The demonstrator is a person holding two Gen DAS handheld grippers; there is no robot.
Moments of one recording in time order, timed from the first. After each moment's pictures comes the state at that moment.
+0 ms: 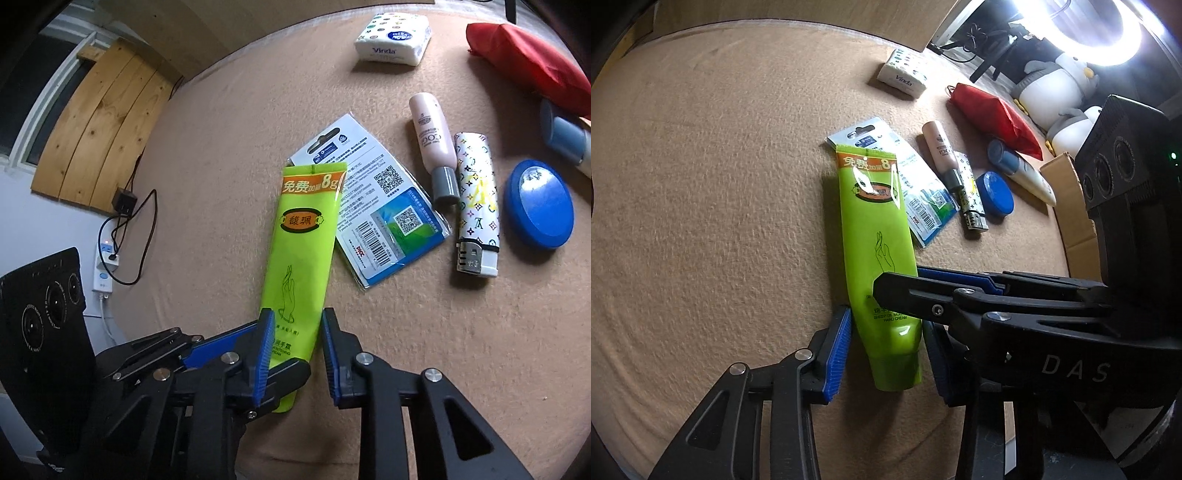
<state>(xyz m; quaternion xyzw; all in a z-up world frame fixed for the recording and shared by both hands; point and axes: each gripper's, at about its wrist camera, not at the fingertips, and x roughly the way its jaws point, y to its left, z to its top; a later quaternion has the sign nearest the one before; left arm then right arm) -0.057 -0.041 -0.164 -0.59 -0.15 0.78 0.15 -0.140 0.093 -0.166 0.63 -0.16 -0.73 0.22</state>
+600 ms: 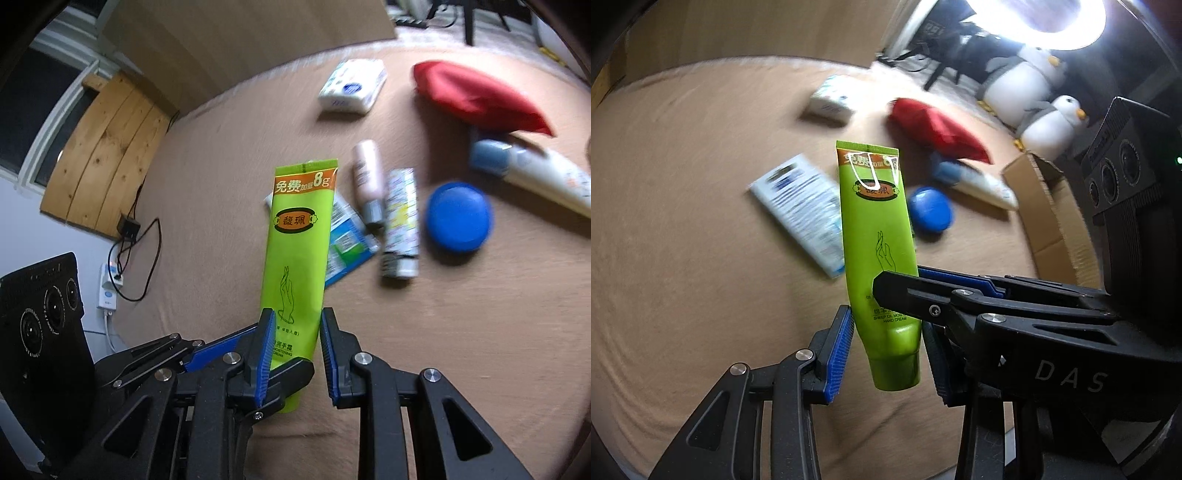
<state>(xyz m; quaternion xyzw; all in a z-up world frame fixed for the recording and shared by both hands) -0.063 0.020 -0.124 -0.56 -0.12 0.80 0.18 -0.127 0.152 -0.123 0.59 -0.18 -0.77 0.19</state>
